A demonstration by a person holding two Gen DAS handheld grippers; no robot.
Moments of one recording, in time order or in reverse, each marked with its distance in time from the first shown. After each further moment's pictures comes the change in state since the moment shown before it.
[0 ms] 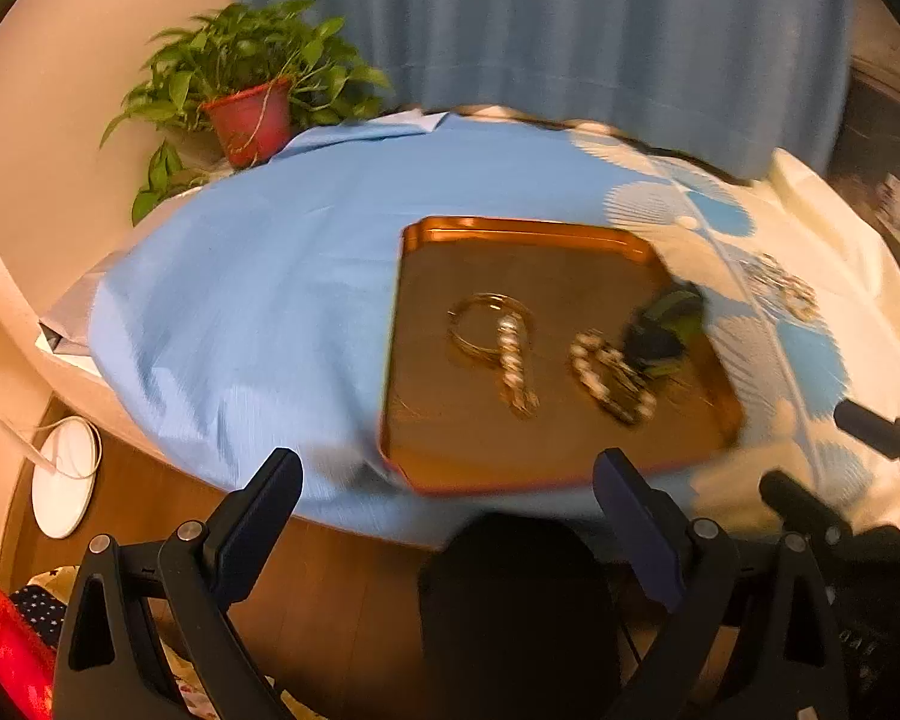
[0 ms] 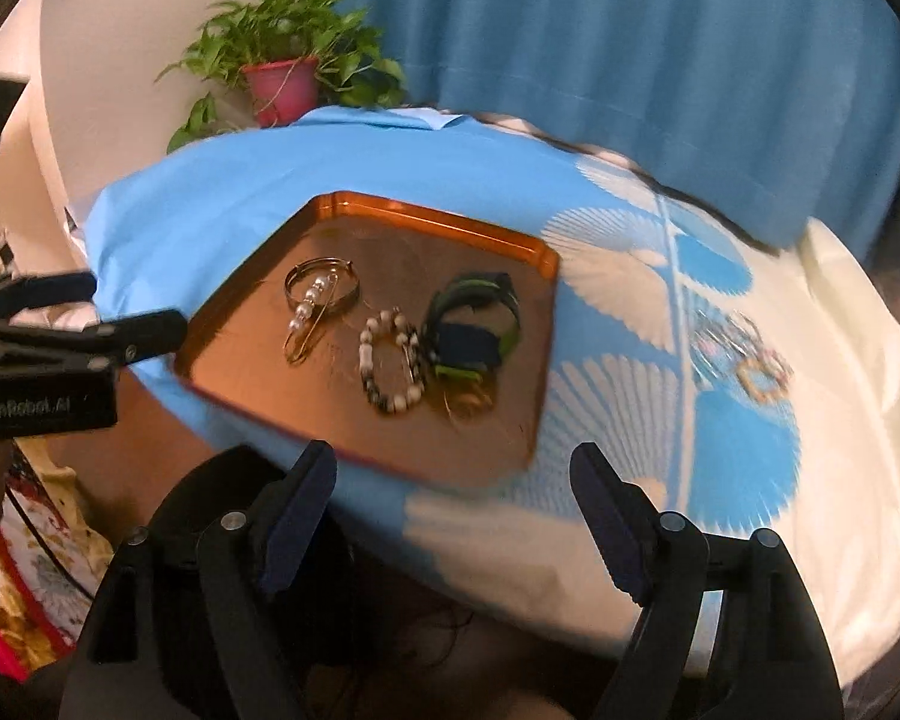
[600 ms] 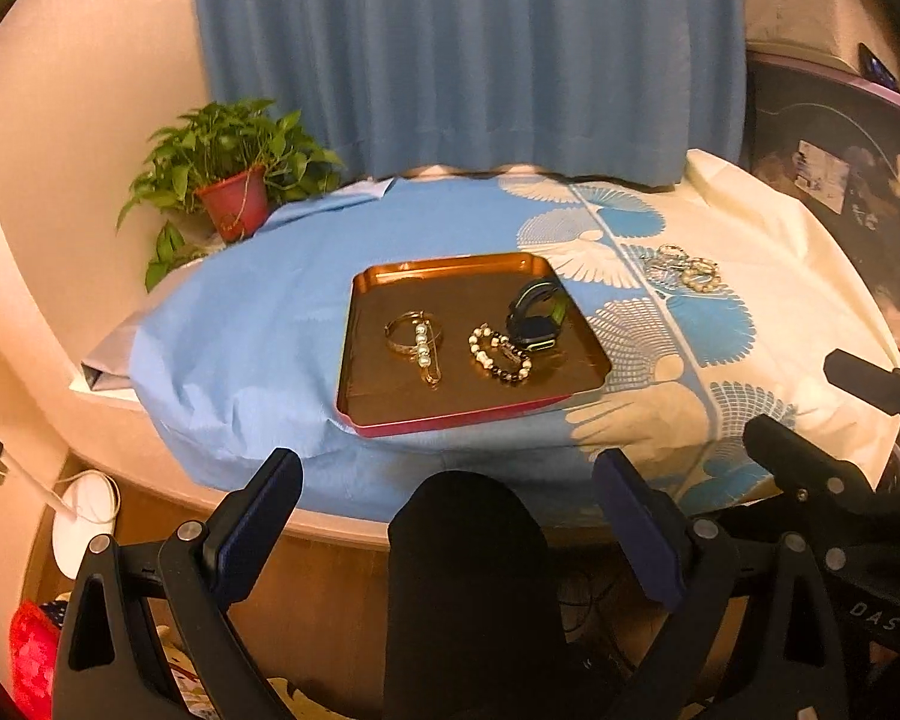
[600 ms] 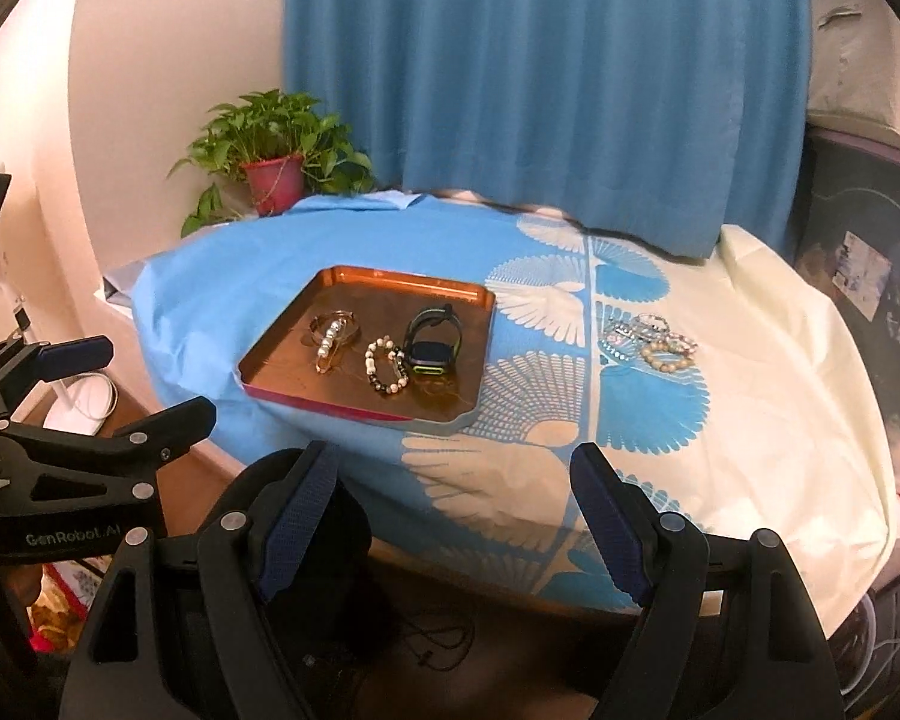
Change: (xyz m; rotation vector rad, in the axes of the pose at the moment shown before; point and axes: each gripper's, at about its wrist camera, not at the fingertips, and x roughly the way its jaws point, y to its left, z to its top) left arm -0.109 -0.056 -0.052 0.112 -0.137 -0.014; right arm -0.142 -0.011 -0.060 0.097 -0.177 -0.037
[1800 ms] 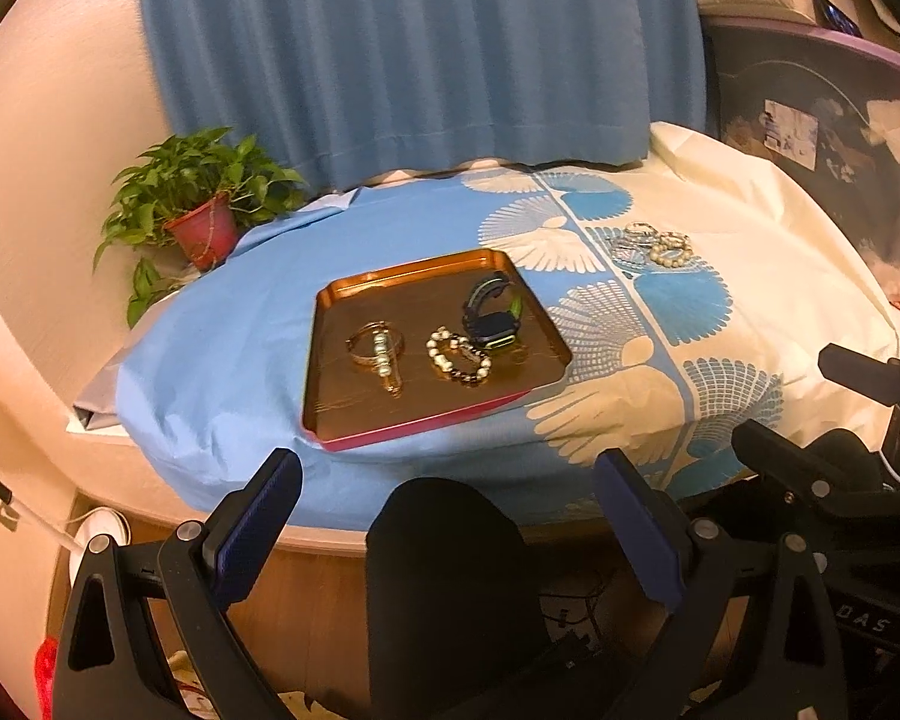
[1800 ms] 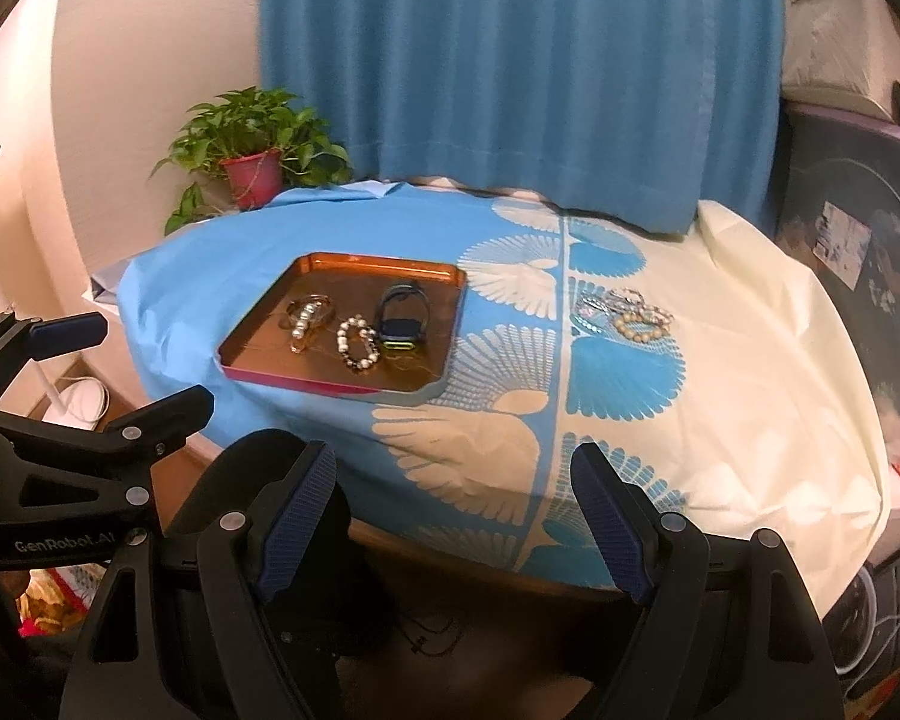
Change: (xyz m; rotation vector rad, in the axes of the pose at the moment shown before) left arm 0.006 -0.037 0.007 0.111 0.004 -0.012; right arm -0.003 -0.028 -0.020 0.044 0.031 -0.023
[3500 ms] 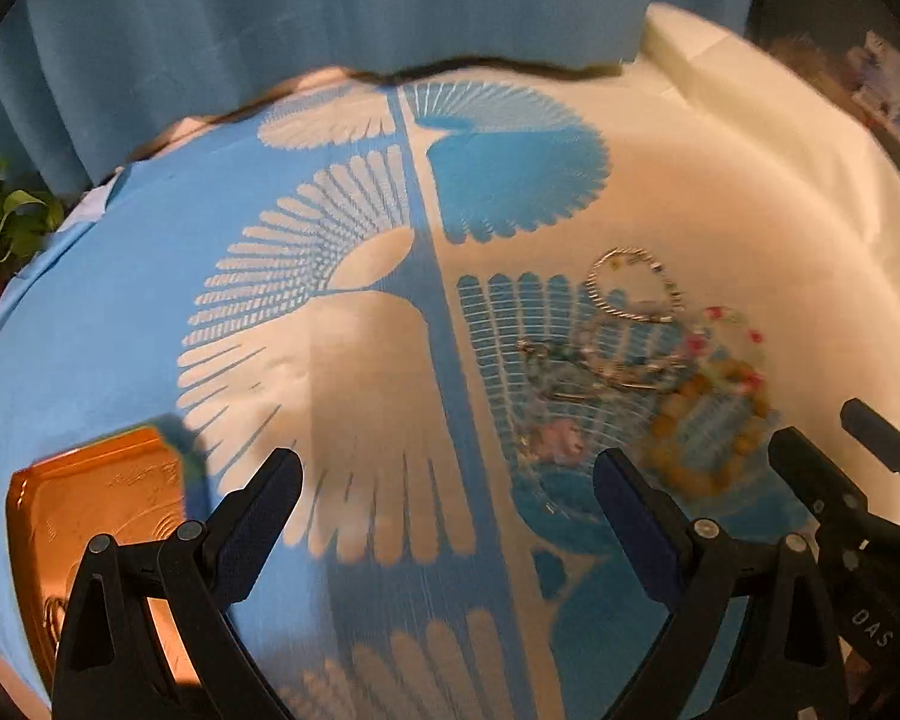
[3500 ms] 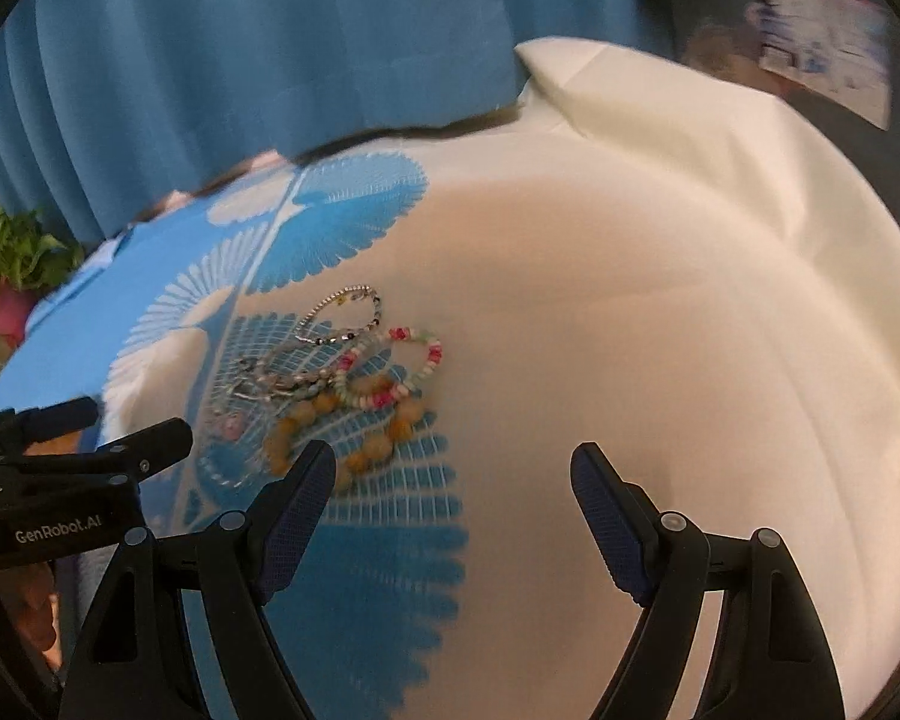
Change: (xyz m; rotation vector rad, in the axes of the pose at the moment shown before) left arm 0.354 -0.168 0.202 0.046 0.312 -0.126; right arm 0.287 -0.296 0.082 0.371 0.181 -0.134
